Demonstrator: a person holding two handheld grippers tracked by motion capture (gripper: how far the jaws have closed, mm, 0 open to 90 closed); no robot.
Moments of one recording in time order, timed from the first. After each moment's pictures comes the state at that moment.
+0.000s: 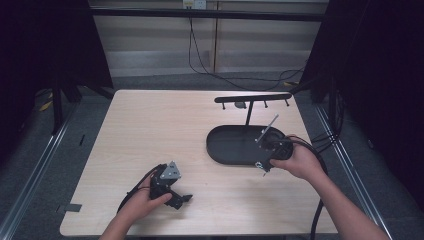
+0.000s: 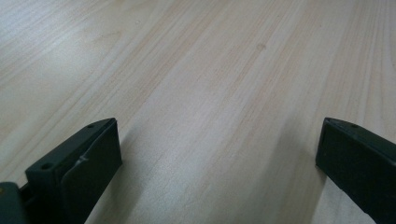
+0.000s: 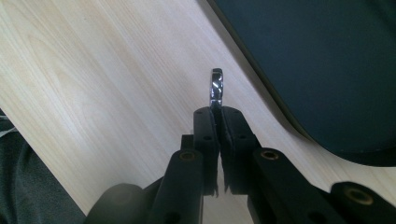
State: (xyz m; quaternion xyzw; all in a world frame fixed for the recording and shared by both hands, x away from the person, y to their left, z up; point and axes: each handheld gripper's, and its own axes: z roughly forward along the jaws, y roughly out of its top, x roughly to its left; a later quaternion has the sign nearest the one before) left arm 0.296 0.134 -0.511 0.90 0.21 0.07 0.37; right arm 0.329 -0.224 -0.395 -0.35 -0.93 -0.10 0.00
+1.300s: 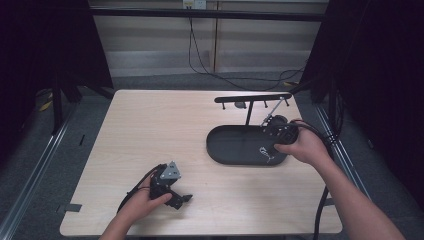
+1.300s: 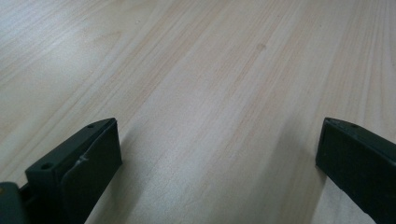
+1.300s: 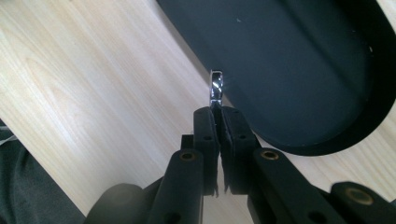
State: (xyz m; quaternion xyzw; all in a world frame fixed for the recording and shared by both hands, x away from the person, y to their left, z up) left arm 0.295 0.133 -0.511 0.90 0.21 0.07 0.38; right arm 0.350 -0.232 -0.357 -0.37 -0.93 -0.10 -0.02
